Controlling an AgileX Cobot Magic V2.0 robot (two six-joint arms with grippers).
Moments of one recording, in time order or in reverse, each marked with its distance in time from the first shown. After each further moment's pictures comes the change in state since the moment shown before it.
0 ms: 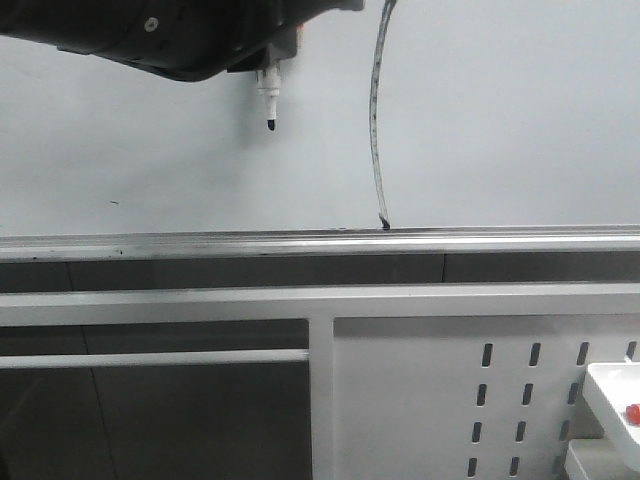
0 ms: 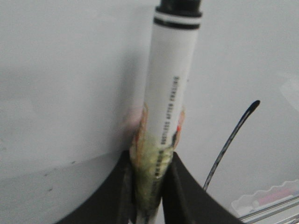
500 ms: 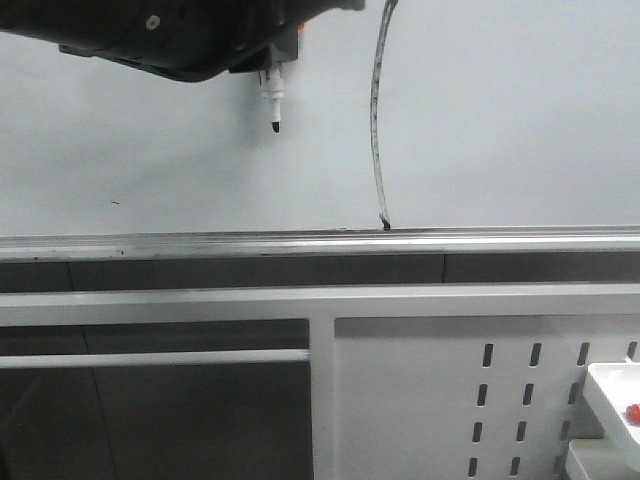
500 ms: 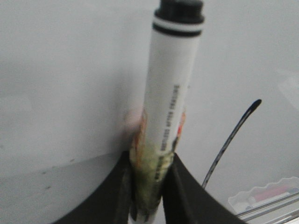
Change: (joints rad) left arm 0.008 -0.001 -0.019 -0.013 0.040 0.004; right arm 0.000 0.000 0.000 0.000 0.001 0.000
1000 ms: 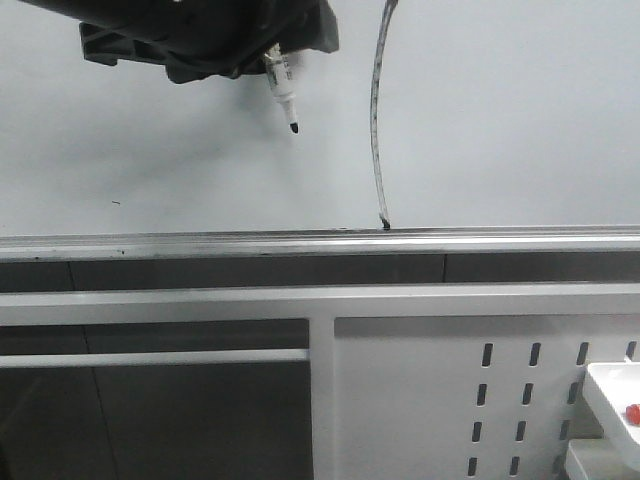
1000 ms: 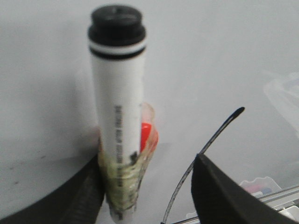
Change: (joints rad) left arm 0.004 0.002 -0.051 -0.059 0.074 -0.018; right arm 0.000 0.000 0.000 0.016 0.002 0.000
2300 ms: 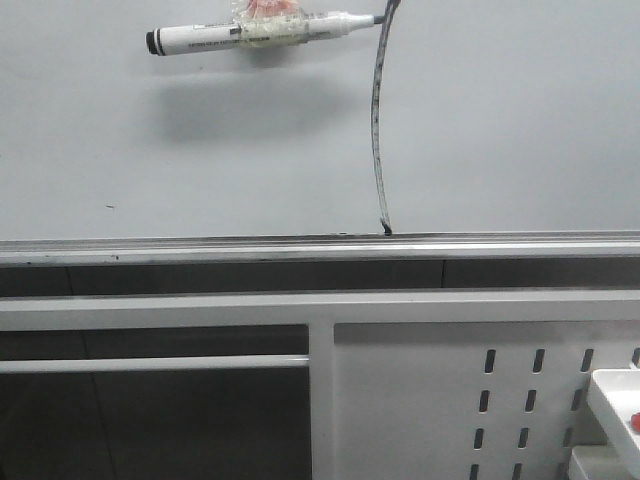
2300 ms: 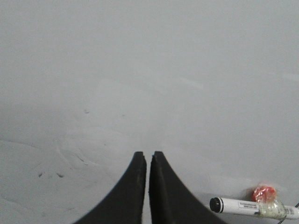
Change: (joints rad) left arm -0.191 -0.834 0.376 -0.441 -0.401 0.496; right arm 0.000 0.000 0.000 0.000 -0.098 0.002
